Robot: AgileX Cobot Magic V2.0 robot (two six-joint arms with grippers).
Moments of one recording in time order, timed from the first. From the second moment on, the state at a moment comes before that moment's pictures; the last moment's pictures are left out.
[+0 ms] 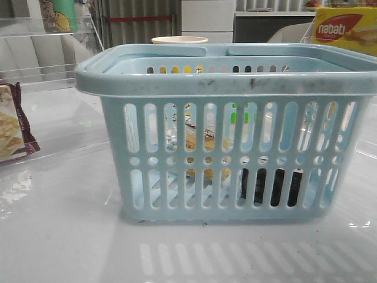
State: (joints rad) left arm -0.67 1.03 -1.17 -0.02 0.83 0.11; right arm 0.48 0.57 -0.77 -0.04 0.80 -0.02
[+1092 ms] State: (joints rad) left arm -0.67 0.30 -0.59 0.15 0.96 -0.04; right arm 0.48 0.57 -0.77 -0.06 0.92 -0.02
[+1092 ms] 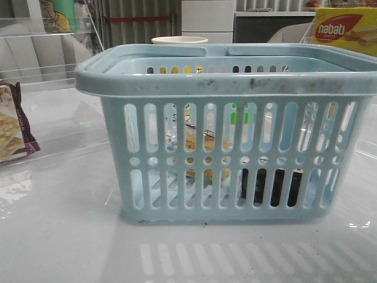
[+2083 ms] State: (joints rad) left arm -0.67 0.29 -0.56 0.15 0.95 -0.05; right arm 0.48 0.57 -0.77 -0.06 1.00 -0.02
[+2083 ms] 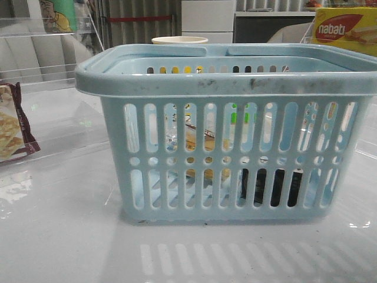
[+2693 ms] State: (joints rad) left arm -0.27 0.00 -0.09 0.07 0.28 -0.05; right arm 0.48 0.57 -0.77 -0.06 1.00 -0.02
